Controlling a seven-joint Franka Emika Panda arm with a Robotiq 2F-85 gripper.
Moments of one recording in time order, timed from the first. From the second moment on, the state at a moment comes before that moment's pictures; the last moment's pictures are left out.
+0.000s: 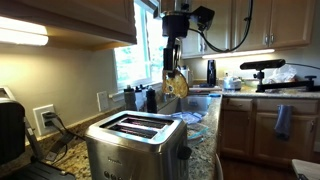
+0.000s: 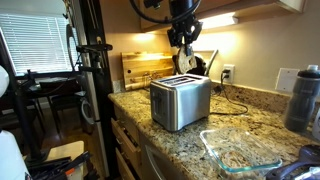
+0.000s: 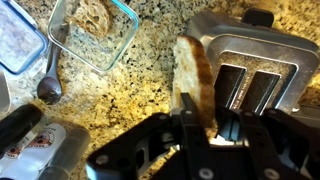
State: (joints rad) arm 0.05 -0.28 0.00 -2.12 -0.05 2.02 -0.19
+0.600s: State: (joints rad) arm 0.07 -0.26 0.01 -2.12 0.00 2.02 -0.24
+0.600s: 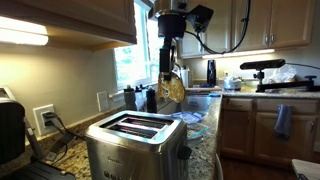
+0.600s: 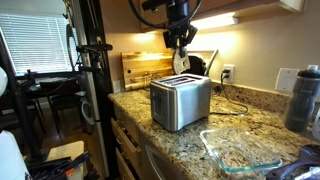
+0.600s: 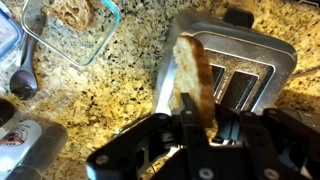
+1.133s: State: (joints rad) arm 0.09 -0.19 0.05 -2.07 0.02 2.02 -0.24
